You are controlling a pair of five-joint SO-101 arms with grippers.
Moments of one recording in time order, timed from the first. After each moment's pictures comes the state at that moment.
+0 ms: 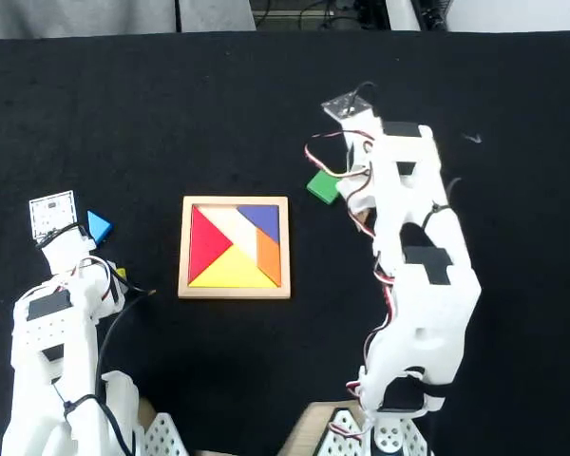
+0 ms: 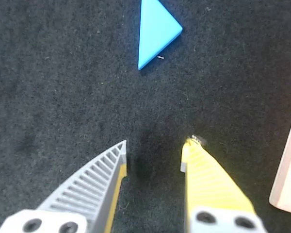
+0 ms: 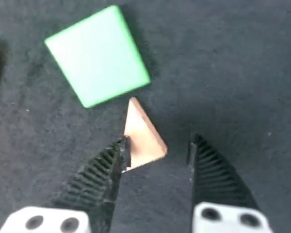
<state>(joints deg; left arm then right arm) -24.4 -43.9 76.3 38.9 -4.7 1.1 29.9 -5.0 69.5 30.9</state>
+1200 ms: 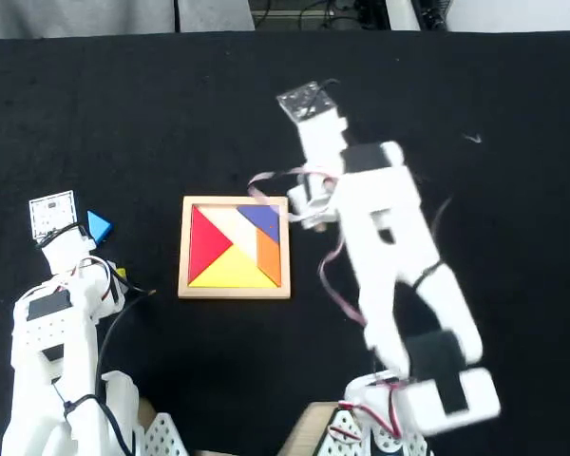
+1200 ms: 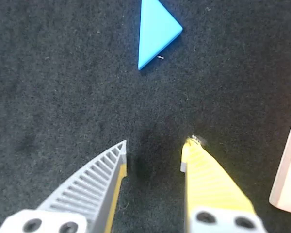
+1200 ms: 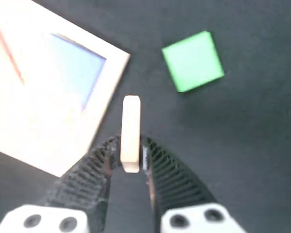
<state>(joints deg) -24.4 -43.9 76.3 38.9 -4.7 -15.2 -6.1 17.5 70.5 10.0</state>
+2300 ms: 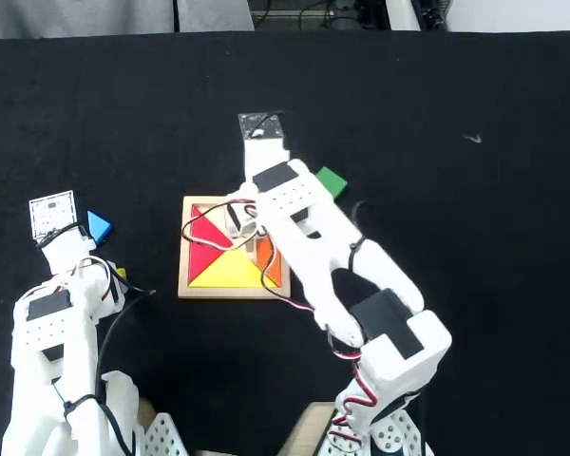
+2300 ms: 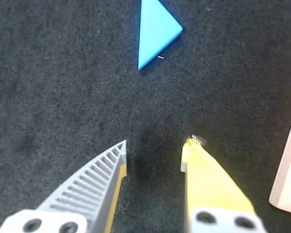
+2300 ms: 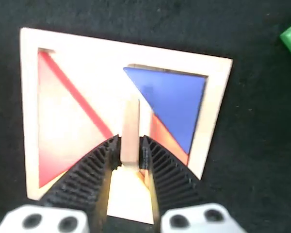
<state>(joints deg) -24.4 -43.9 76.3 38.9 -4.7 -29.5 11.8 13.9 61.1 -21.9</state>
